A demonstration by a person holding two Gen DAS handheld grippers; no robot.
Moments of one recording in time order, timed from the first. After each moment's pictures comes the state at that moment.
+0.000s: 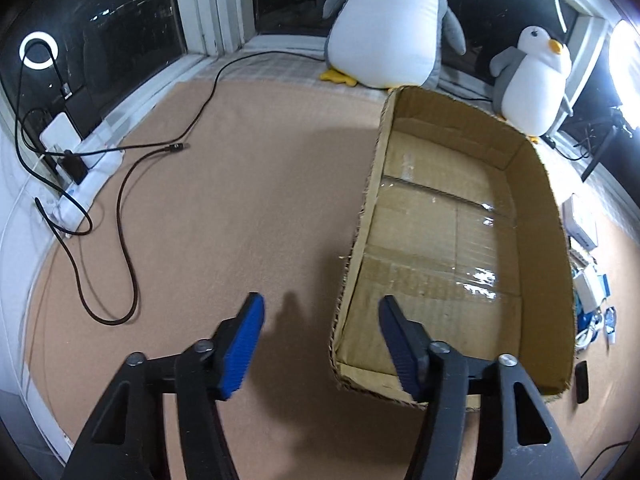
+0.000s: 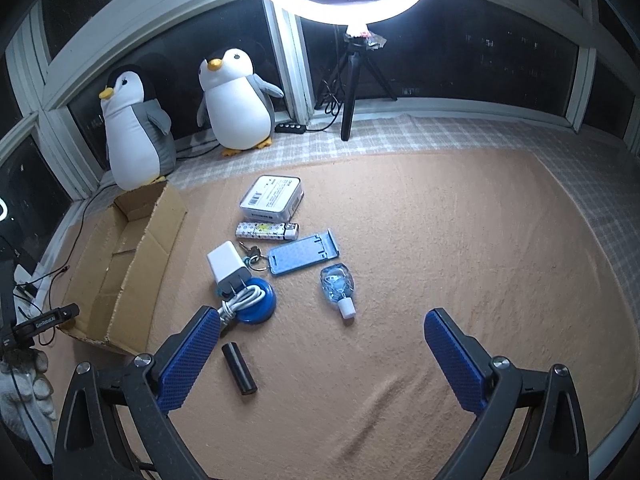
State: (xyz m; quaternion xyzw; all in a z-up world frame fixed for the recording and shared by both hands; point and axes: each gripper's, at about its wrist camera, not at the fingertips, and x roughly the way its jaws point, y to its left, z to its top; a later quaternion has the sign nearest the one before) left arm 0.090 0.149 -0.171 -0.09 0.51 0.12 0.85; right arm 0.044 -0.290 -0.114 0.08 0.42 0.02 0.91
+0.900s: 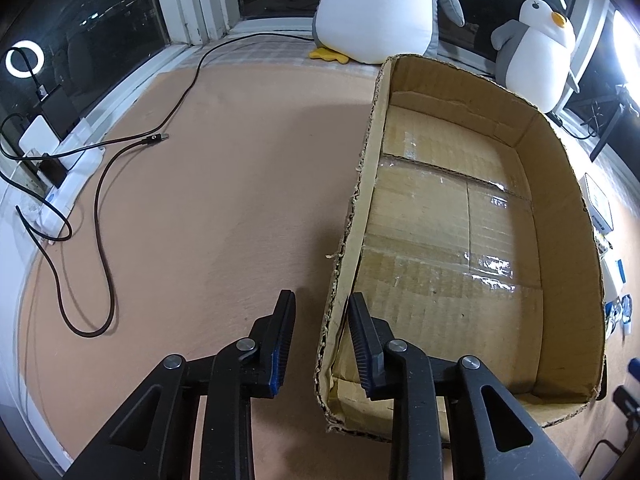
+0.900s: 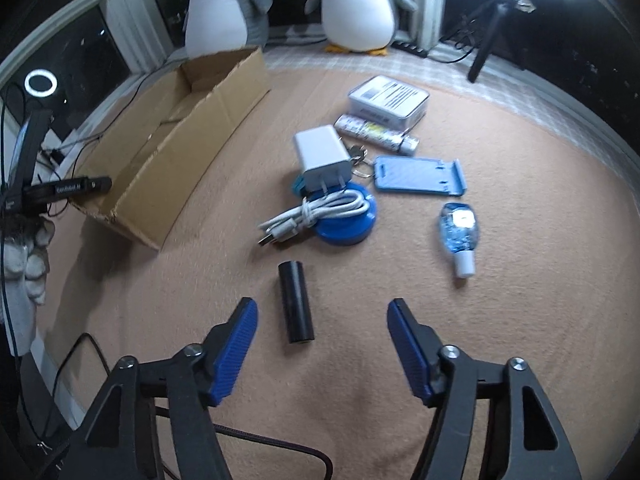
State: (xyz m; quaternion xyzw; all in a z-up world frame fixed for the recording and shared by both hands) left arm 0.105 0.141 -0.195 -0.07 0.53 0.11 0.84; right arm 0.058 -0.218 -0.177 -0.04 0.51 0.17 0.84
